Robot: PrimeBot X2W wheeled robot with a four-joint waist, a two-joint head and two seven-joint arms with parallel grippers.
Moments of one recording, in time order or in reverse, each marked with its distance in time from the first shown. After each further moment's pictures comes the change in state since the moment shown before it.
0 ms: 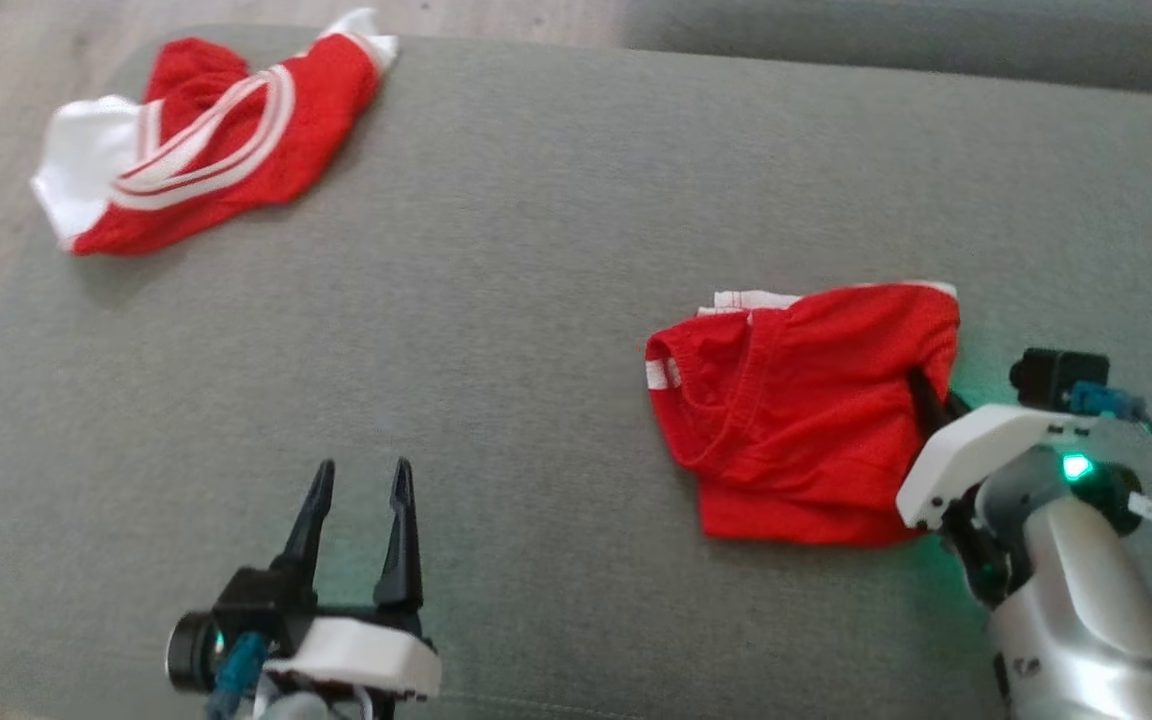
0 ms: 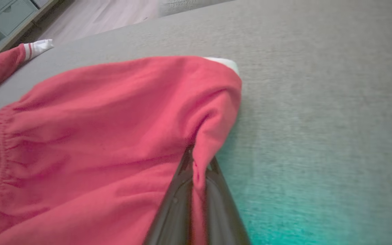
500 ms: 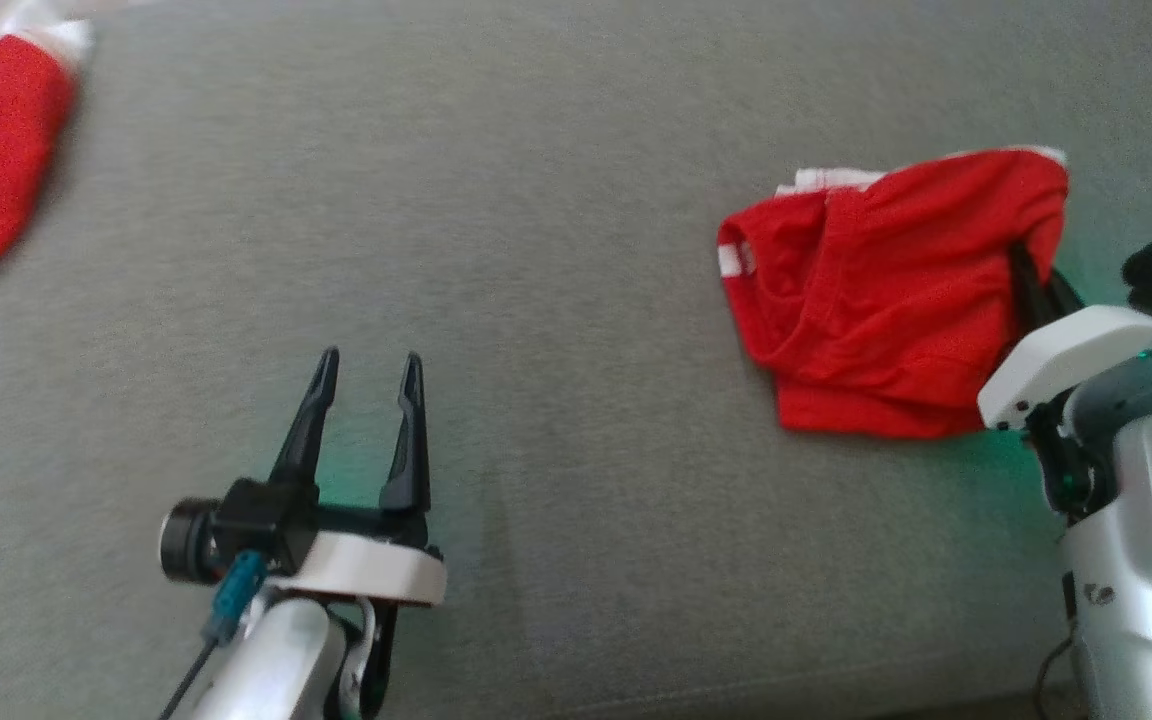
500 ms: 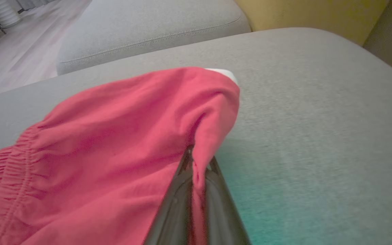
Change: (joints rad) left arm -0.138 0.003 0.001 -0.042 0.061 -0.019 0.002; right arm -0.084 -0.068 -0.058 -0.124 -0.017 0.000 -0.018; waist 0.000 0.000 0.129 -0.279
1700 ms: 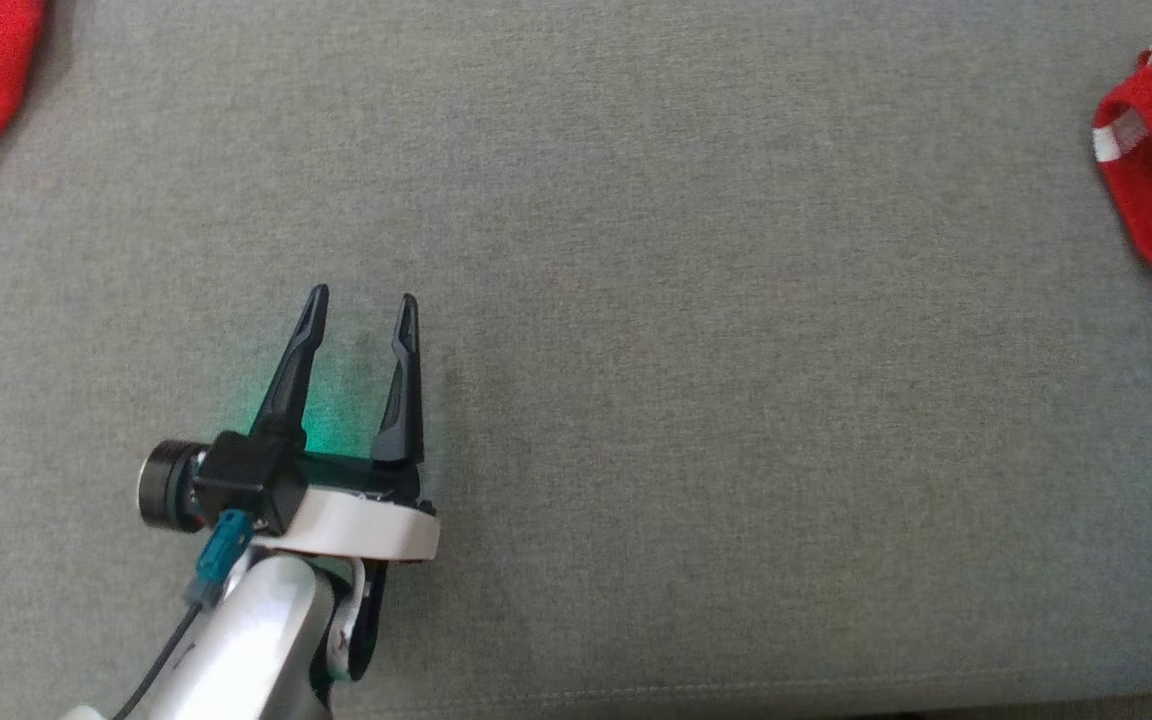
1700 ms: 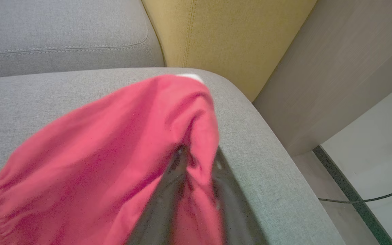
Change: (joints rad) left arm -0.070 0.035 -0.010 -0.075 0.023 0.014 0.035; right arm -0.326 -0.318 -0.241 0.229 -0.177 0.000 0.022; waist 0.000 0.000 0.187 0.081
